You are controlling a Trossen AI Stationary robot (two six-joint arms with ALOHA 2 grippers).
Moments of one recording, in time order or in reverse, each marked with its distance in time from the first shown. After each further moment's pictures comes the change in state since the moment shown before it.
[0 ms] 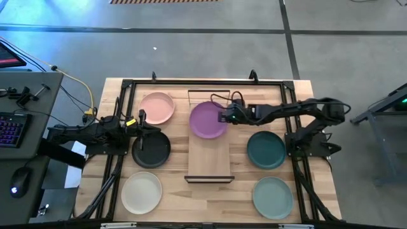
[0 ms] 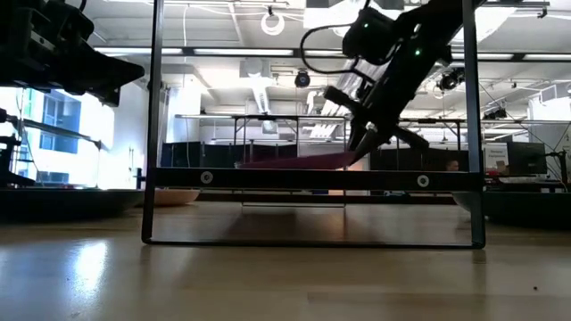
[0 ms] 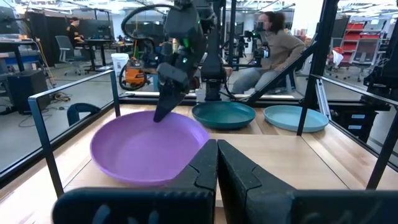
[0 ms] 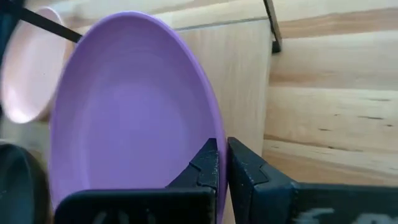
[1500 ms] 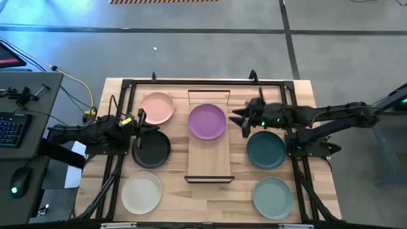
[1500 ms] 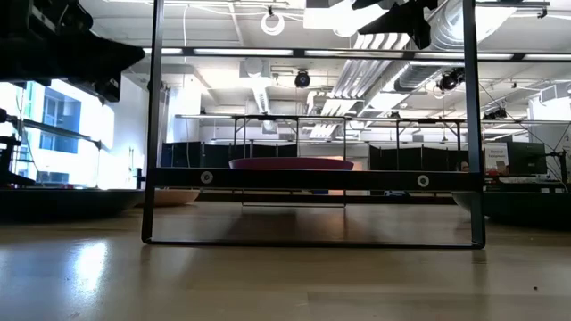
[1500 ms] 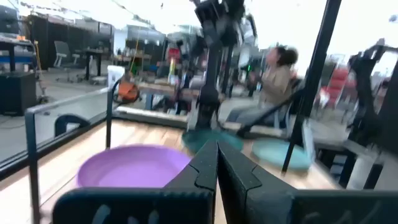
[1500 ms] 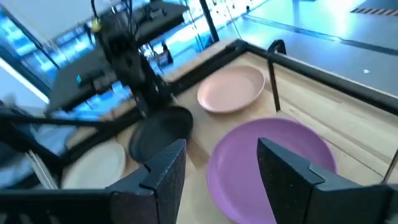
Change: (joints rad) left arm -0.001 0.000 0.000 0.122 0.000 -0.139; right arm 0.269 -0.511 0.001 0.060 0.070 -0.719
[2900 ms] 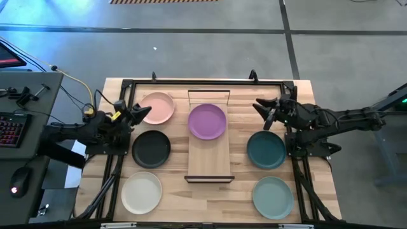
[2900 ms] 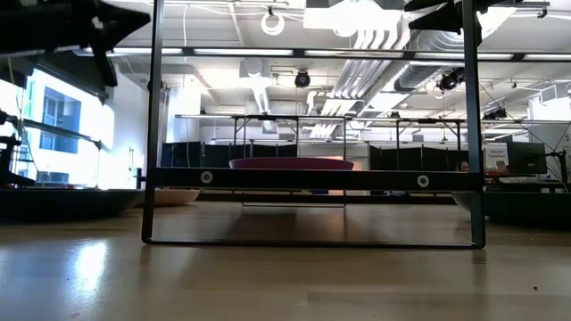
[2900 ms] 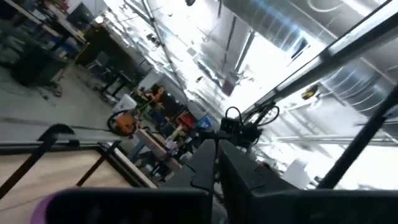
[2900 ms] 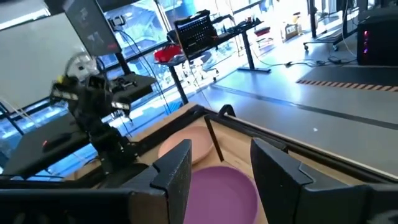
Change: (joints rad) left arm 0.000 0.153 0.109 0.288 -0.292 -0.510; right arm 0.033 -0.421 -0.245 0.073 0.281 -0.120
